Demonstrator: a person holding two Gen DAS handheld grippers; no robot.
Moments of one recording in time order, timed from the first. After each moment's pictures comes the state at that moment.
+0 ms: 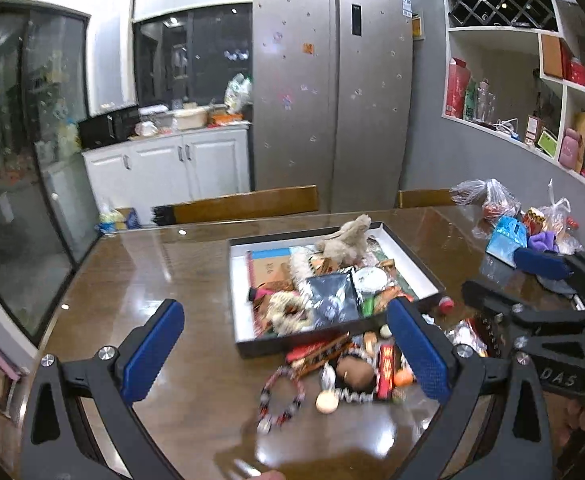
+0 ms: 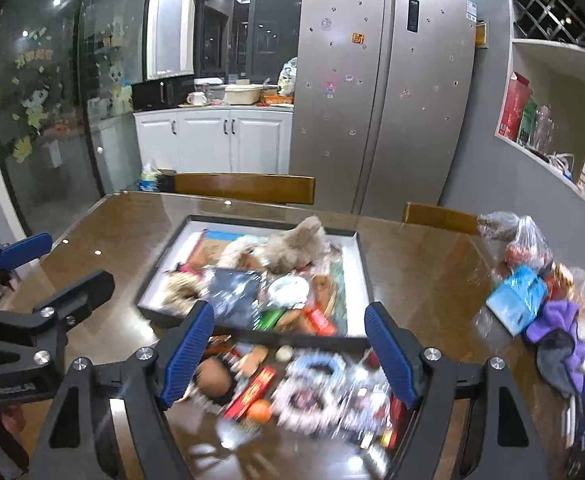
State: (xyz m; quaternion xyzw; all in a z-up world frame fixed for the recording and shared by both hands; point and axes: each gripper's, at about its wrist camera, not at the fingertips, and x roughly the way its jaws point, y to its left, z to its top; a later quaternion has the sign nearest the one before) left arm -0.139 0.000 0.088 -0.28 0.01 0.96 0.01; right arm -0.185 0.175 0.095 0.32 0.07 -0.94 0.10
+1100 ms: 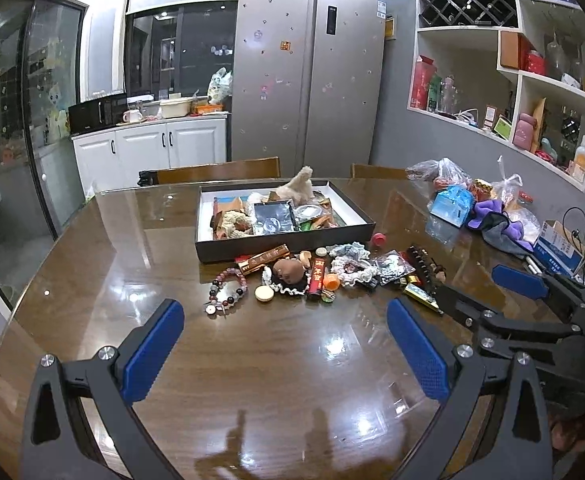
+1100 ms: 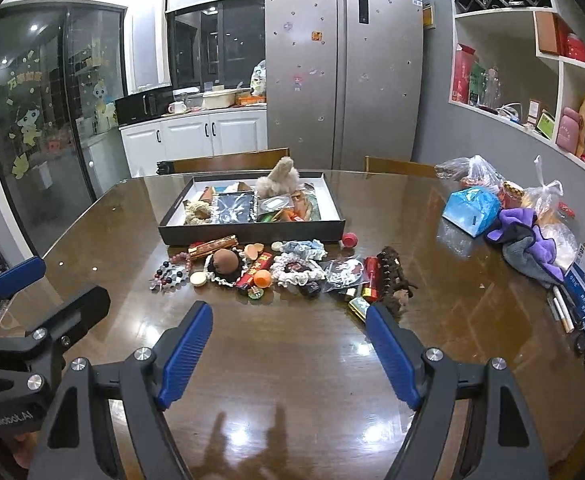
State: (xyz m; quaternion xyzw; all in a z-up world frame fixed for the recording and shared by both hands) left arm -0.005 0.040 0.062 -0.29 -0.02 0.95 0.06; right arm -0.026 0.217 0.059 0.32 0.02 -0.95 0.06
